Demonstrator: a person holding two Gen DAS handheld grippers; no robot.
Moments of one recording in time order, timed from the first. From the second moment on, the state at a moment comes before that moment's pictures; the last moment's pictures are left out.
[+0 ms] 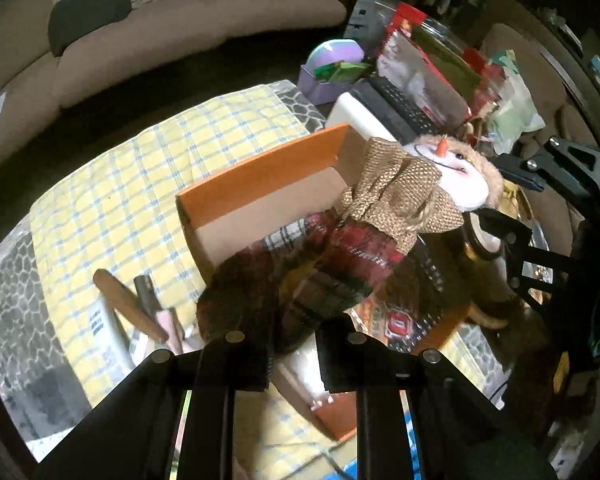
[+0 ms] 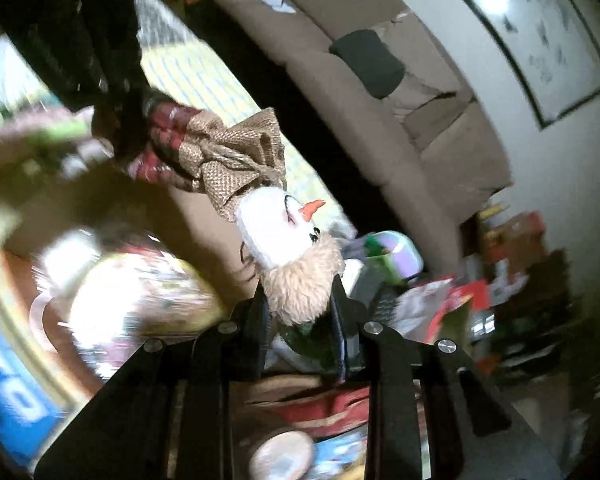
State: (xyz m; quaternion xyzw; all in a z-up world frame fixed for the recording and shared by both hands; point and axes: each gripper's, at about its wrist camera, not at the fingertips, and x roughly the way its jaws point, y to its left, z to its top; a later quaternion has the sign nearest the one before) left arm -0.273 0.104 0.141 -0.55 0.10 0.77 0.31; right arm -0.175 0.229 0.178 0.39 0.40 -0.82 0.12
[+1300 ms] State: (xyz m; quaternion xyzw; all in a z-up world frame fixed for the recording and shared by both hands) left arm -0.317 0.127 0.023 -0.64 0.08 0.73 0.22; right arm -0.296 0.306 0.128 0.47 0.15 -0.85 0.16
